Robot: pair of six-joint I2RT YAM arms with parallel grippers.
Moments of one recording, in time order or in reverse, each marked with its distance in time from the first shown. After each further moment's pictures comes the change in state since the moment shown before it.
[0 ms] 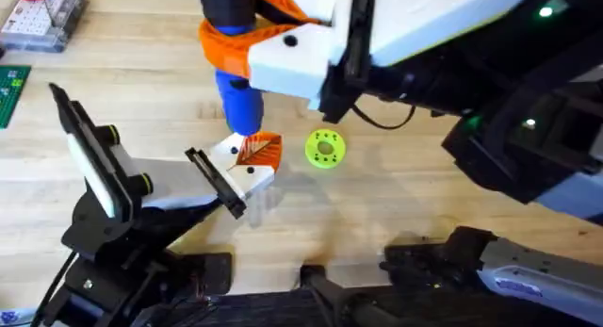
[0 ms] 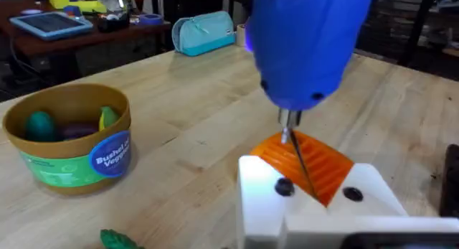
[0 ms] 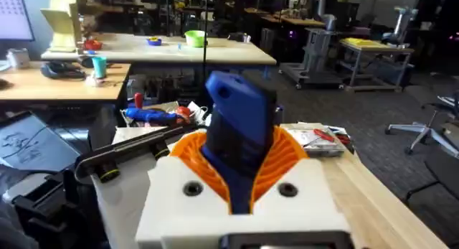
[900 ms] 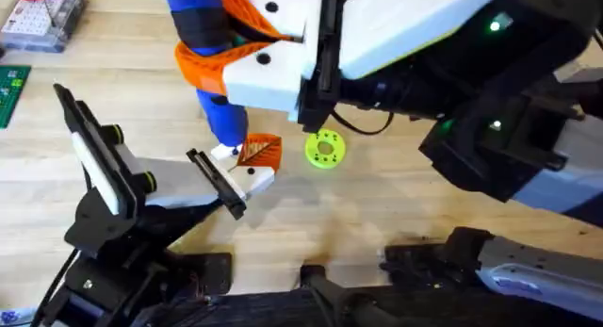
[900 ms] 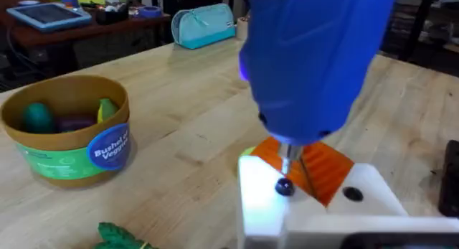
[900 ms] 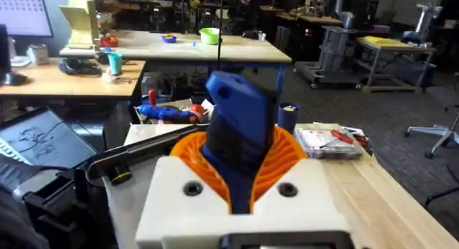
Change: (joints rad) left arm 0.000 0.000 0.000 -0.027 0.000 0.000; right arm 0.049 0.063 0.000 0.053 -0.001 0.000
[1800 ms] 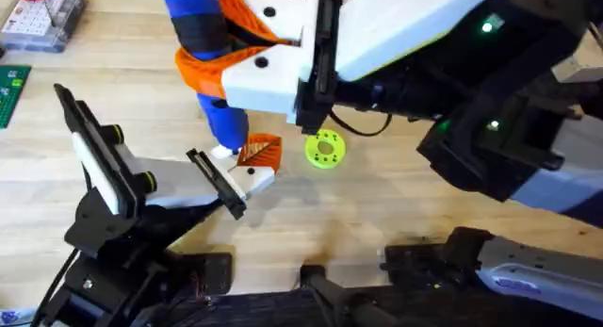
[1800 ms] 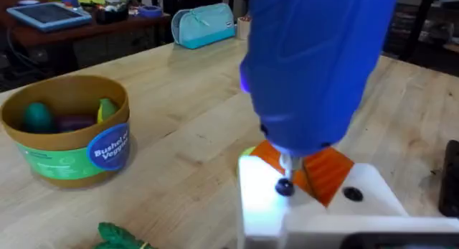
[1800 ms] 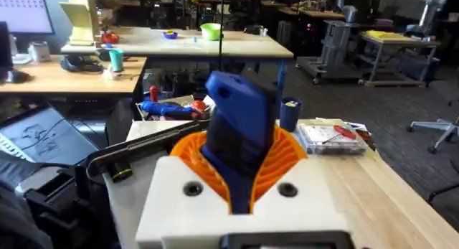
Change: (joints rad) left arm 0.000 0.000 0.000 0.000 0.000 0.000; right arm 0.004 0.005 0.000 -0.014 0.000 0.000
